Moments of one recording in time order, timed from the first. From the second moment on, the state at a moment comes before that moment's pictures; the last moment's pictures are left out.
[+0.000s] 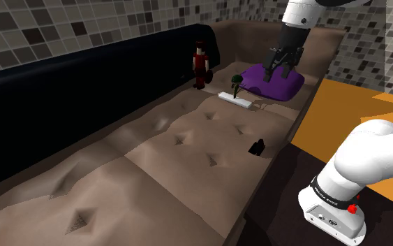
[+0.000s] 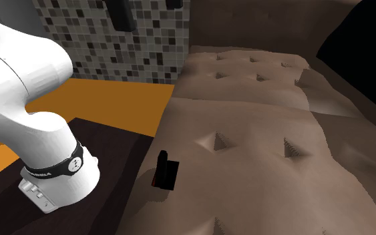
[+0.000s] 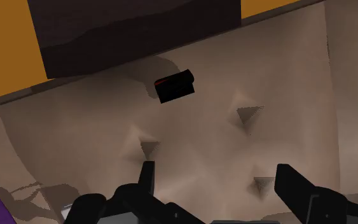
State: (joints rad) arm -0.02 -0.82 0.02 -2.36 0.11 1.59 0.14
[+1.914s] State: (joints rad) arm -0.29 -0.49 0.49 -2.84 0.28 2.15 1.15
